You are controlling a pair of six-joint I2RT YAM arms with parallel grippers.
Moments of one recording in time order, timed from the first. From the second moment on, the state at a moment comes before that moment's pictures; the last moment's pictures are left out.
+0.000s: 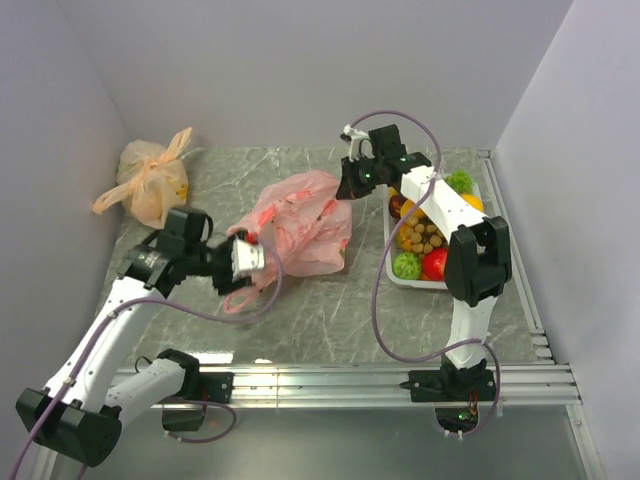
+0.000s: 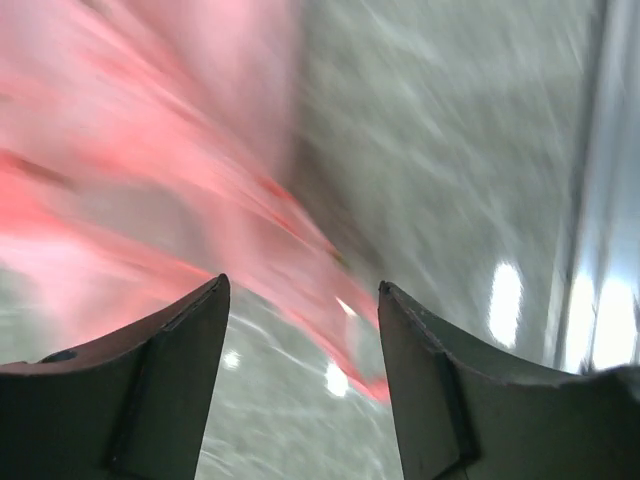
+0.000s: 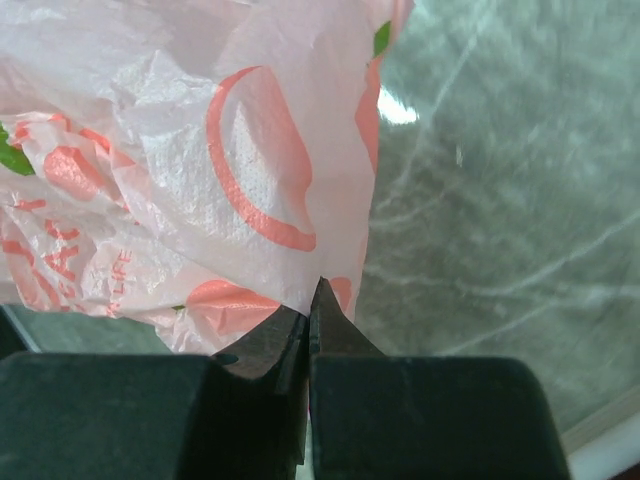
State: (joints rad) left arm -0.33 0.96 0.95 -0.94 0.65 1.04; right arm 0.36 1.93 1.69 -0.56 -0.50 0.03
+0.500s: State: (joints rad) left arm -0.33 1.14 0.99 -0.48 0.34 0.64; right arm 0.50 1.99 1.77 -0.56 -0.46 -0.14
